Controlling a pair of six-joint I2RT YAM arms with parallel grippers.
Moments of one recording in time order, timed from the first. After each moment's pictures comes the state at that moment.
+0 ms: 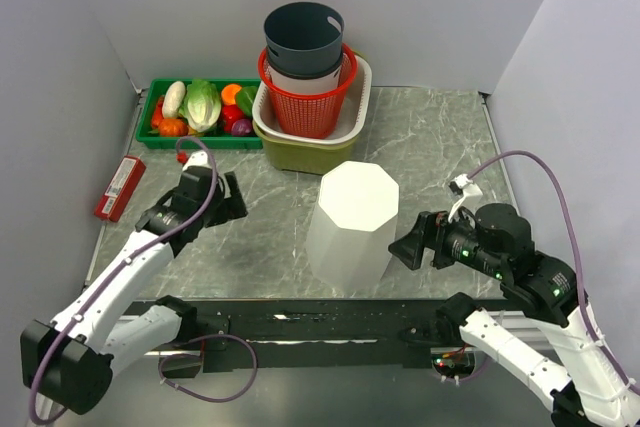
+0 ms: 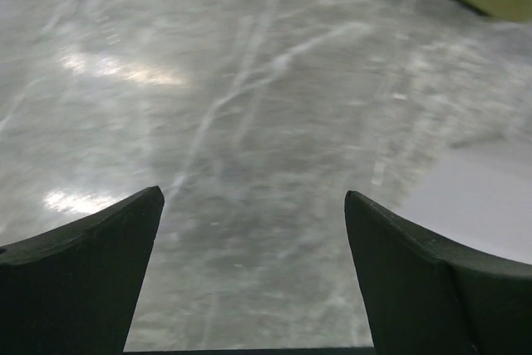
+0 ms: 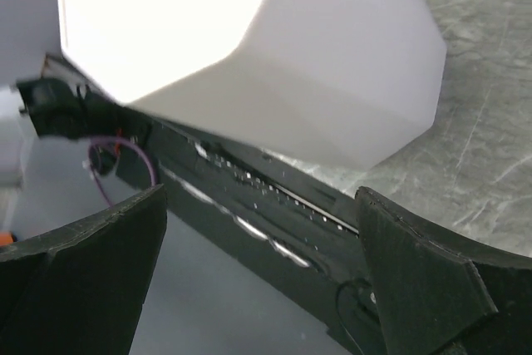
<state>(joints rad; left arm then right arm) -0.43 0.97 0.79 -0.59 -0.21 -0.58 0.61 0.55 1.03 -1.04 -0.15 0.52</state>
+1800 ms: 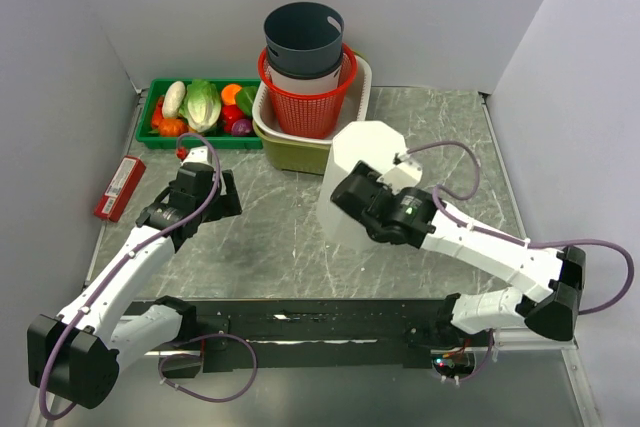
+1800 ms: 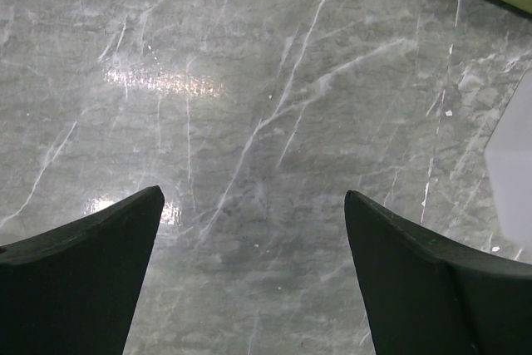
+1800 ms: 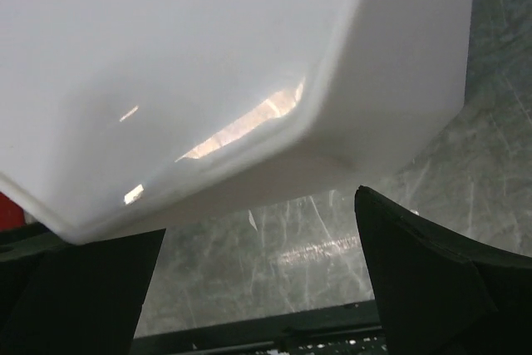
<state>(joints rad) -0.34 0.99 0.76 -0.54 -0.23 -0.45 1.07 1.27 1.23 -1.00 0.75 1.45</state>
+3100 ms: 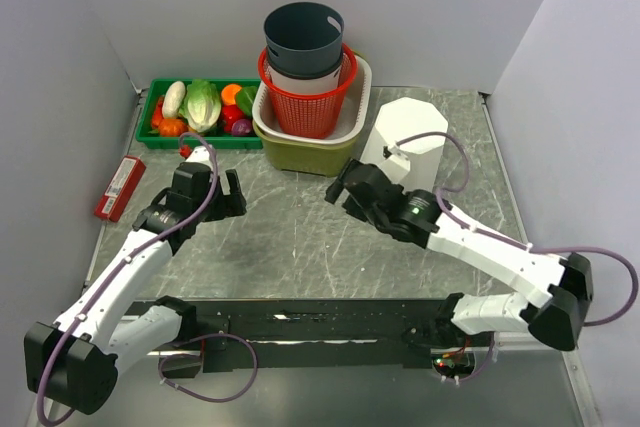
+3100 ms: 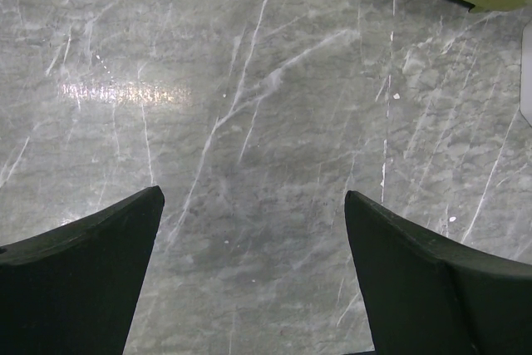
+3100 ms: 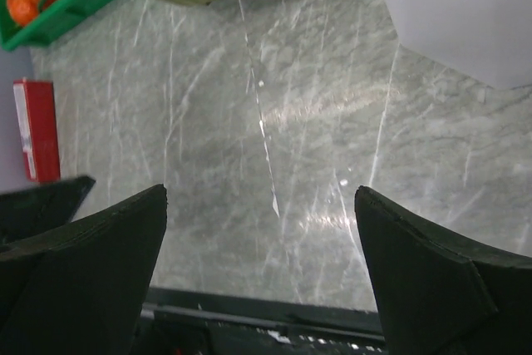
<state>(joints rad) -0.34 0.96 0.76 -0.51 -0.12 -0.43 0.92 1.18 1.06 -0.65 0.49 1.16</state>
